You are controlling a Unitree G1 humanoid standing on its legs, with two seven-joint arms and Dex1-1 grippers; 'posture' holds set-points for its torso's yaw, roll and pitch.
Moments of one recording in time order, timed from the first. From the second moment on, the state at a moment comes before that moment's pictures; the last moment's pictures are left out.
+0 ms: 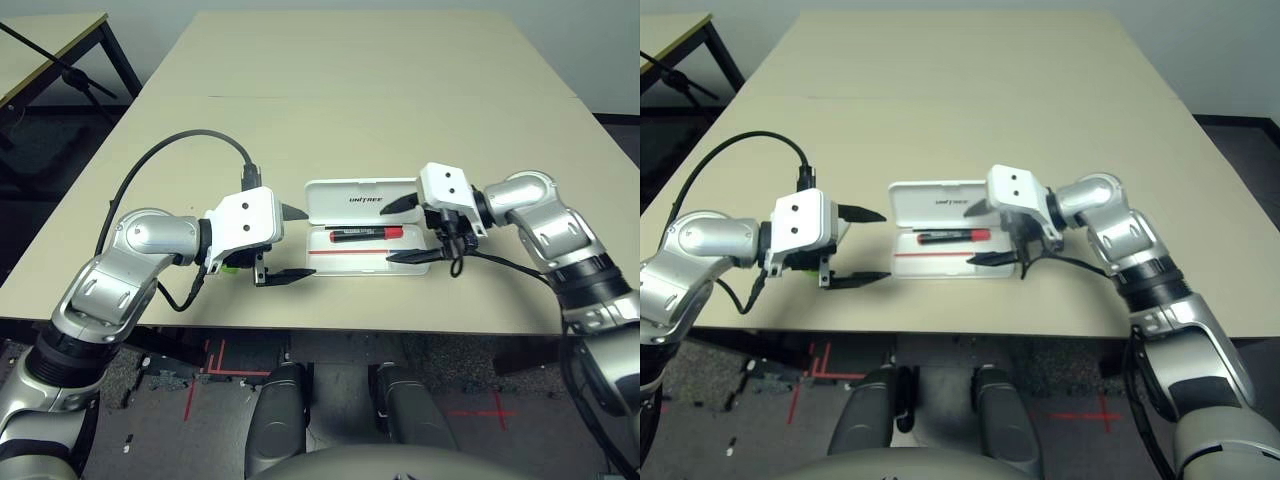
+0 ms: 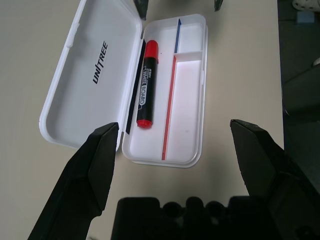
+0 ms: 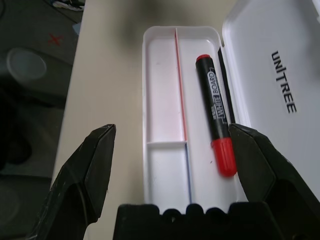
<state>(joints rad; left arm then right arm) -0.39 0.84 -0.16 -0.42 -0.28 0.48 -1.07 -0.61 -0.75 0.21 0.08 0.26 0.37 1.44</state>
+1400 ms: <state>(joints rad) -0.54 0.74 -0.16 -0.23 -0.16 1.38 -0.62 -0.45 -0.94 0.07 -0.08 0.50 0.64 1.41</state>
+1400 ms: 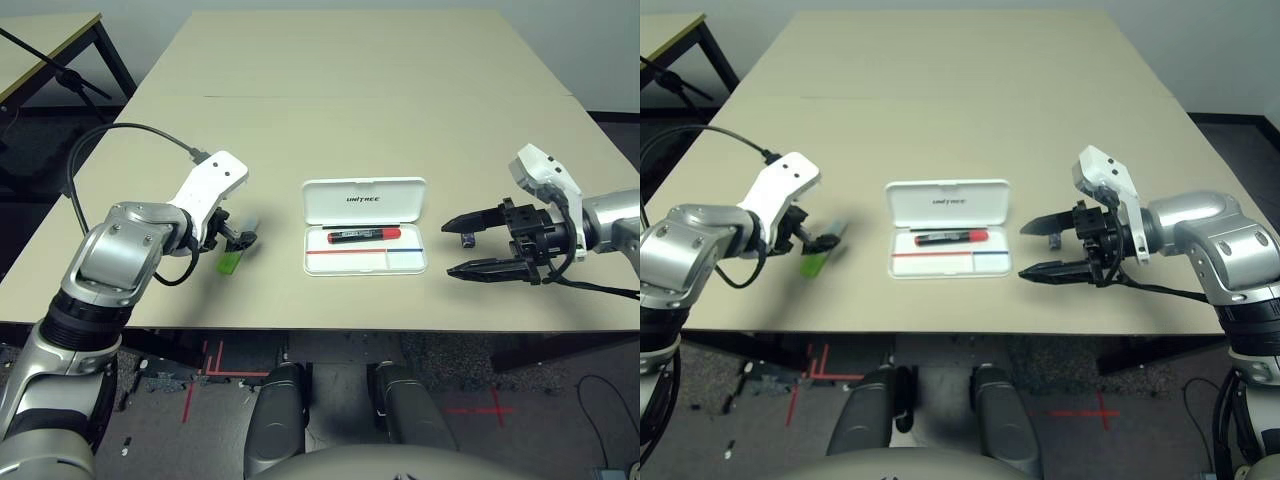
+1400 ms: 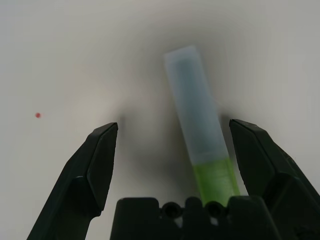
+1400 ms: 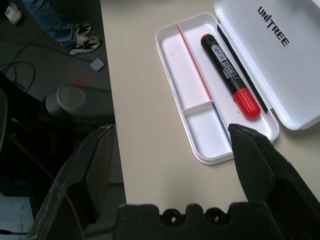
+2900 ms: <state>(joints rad) -0.51 0.91 -0.32 -0.40 -0.28 0.83 -1.04 -0.45 -0.92 0.10 -0.01 0.41 0.52 1.42</state>
